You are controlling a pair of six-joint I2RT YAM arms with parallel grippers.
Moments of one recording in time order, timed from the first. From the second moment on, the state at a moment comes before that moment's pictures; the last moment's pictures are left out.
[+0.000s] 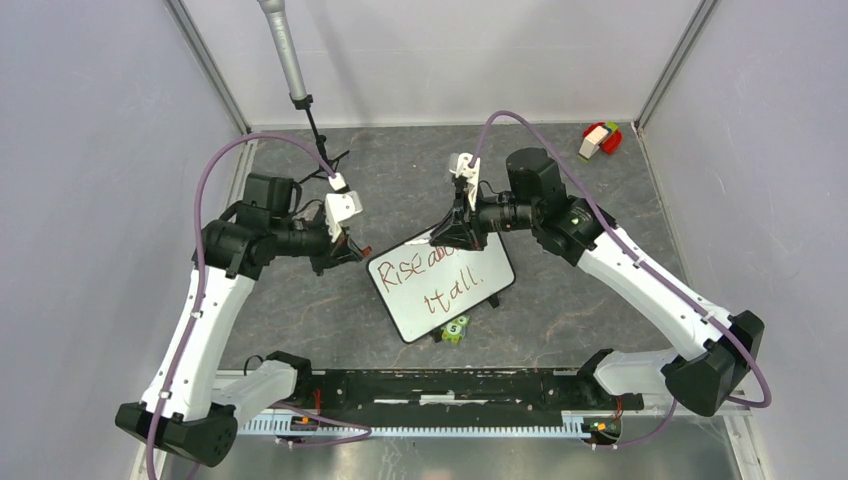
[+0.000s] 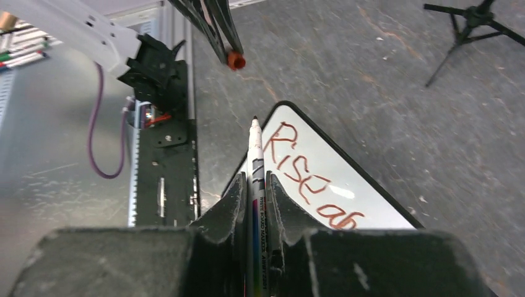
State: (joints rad) left arm -0.26 1.02 1.29 -1.12 0.72 0.65; right arm 0.69 1.29 1.29 -0.42 -0.72 -0.15
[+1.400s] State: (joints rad) left arm -0.44 1.07 1.32 -1.24 0.82 0.66; right arm 0.77 1.30 1.20 -0.29 -0.90 0.02
